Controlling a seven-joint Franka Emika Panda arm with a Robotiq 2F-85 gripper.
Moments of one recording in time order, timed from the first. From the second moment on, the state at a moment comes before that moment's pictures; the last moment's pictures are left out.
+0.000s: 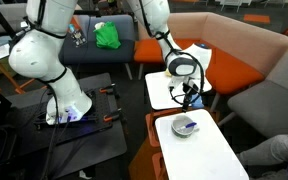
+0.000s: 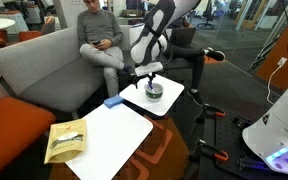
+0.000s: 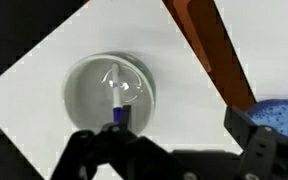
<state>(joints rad) -0.11 0.70 -0.19 -1.98 0.01 2.62 0.49</state>
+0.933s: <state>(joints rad) -0.18 0.99 -0.18 -1.69 0.13 2.61 0.40</state>
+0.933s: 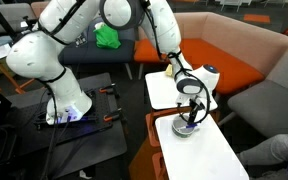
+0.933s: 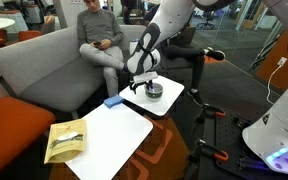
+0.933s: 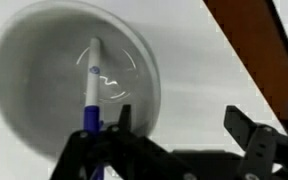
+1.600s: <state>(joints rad) -0.18 1.06 -0.22 -1.58 0.13 2.54 0.44</state>
